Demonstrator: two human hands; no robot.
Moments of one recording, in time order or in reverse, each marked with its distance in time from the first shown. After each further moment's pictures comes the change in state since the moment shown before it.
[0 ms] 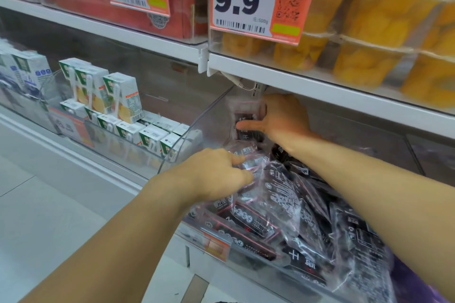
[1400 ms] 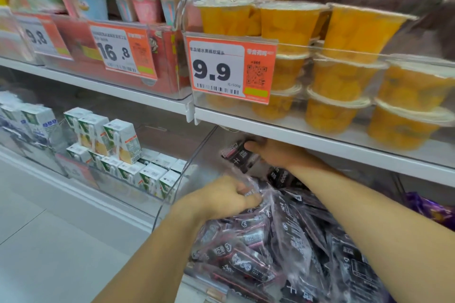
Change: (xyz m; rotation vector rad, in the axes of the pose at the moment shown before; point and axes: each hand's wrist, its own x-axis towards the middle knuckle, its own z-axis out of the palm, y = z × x) left_hand 0.046 0.005 0.003 -0.148 -0.131 -0.033; right_hand 0.018 0.015 0.000 0.262 -0.396 0.145
